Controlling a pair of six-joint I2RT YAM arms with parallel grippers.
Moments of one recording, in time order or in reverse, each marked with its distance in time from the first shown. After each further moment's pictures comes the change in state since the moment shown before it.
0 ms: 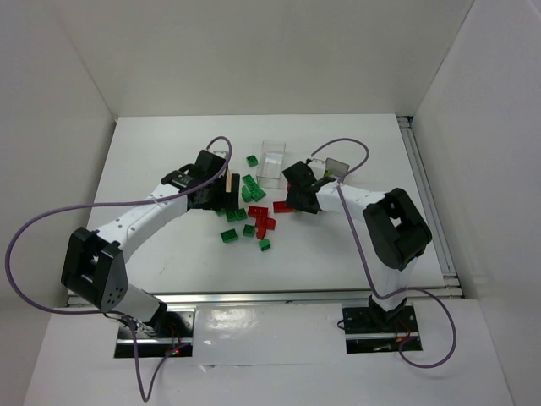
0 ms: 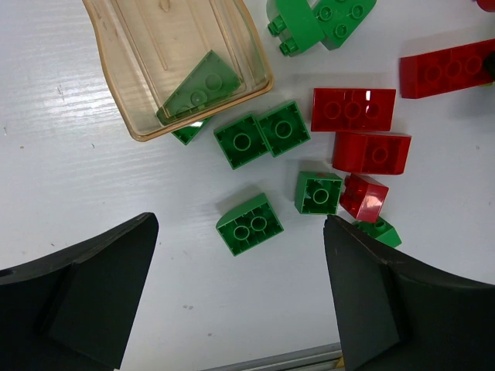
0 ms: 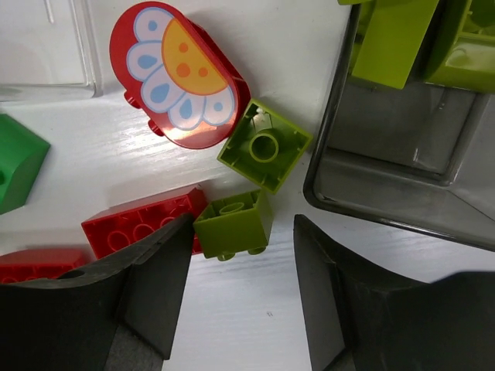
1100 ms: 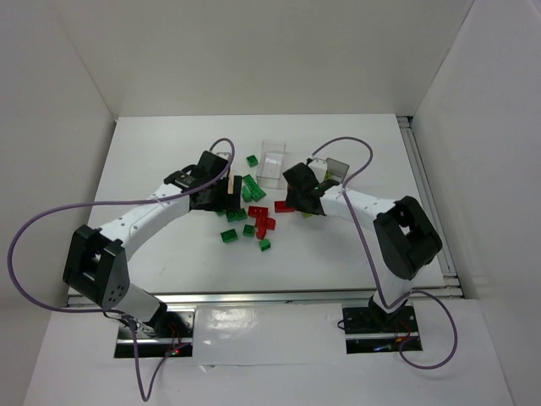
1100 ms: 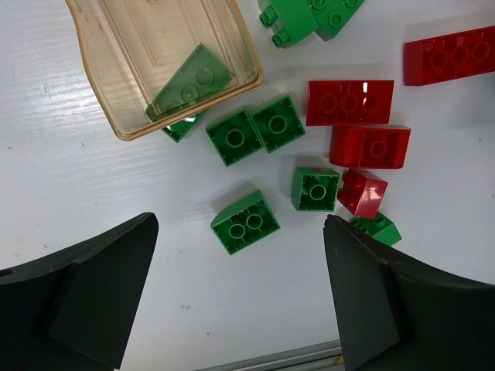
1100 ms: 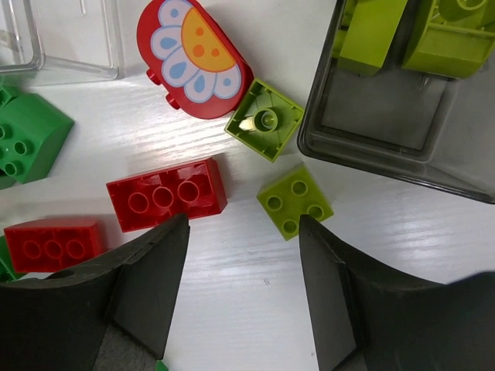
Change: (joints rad) left arm -0.009 0.015 0.000 0.000 0.010 0.005; right arm 0.030 -0.095 -0.038 -0.019 0.036 -0.004
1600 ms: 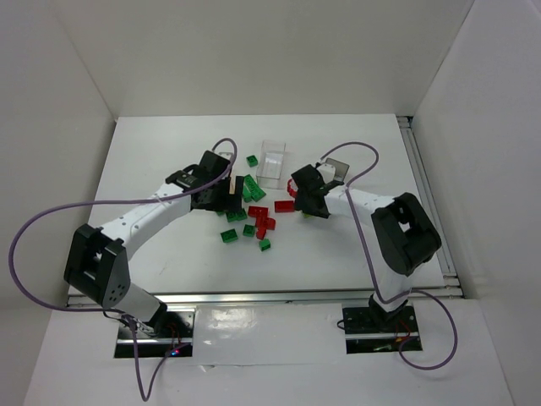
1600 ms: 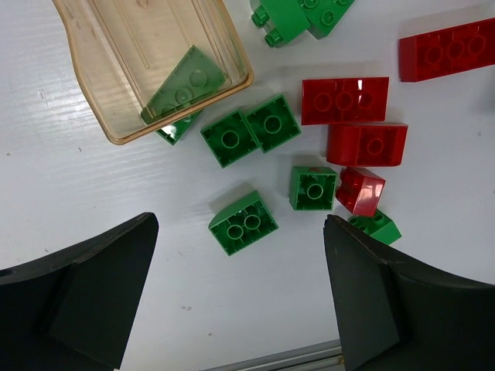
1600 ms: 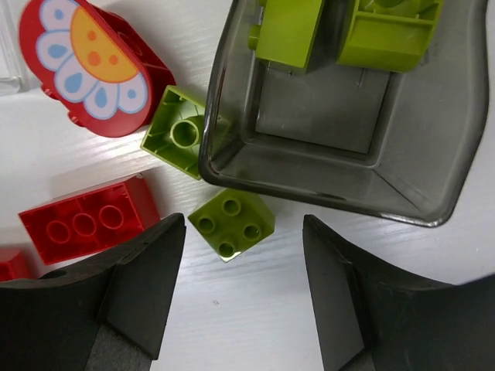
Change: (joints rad) left arm -0.010 0.008 0.007 0.000 0.002 0.019; right arm -0.068 0.019 -0.048 0.003 -0.003 -0.006
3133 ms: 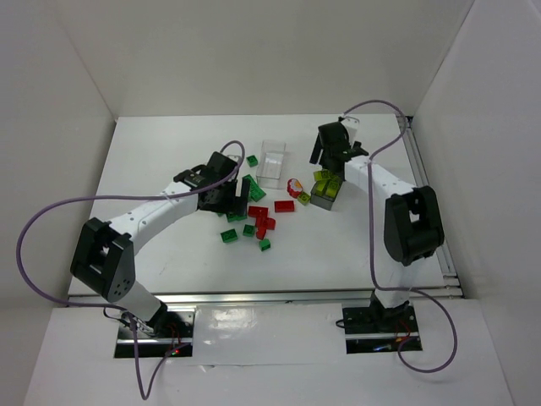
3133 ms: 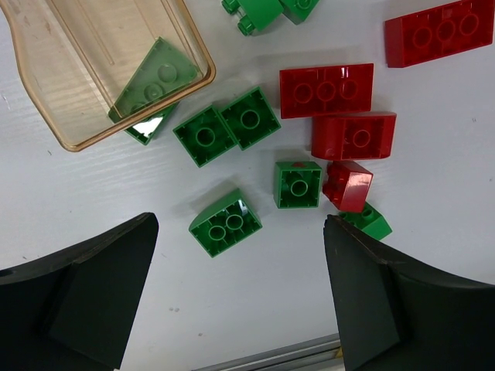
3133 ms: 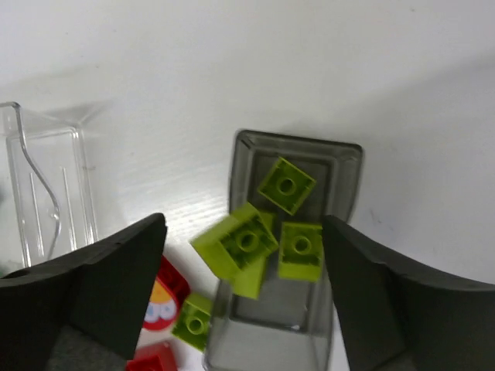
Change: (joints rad) left arm -0.035 0.050 0.024 -0.007 0.019 -0.004; right arm -0.228 0.036 0.280 0.047 0.034 -0.251
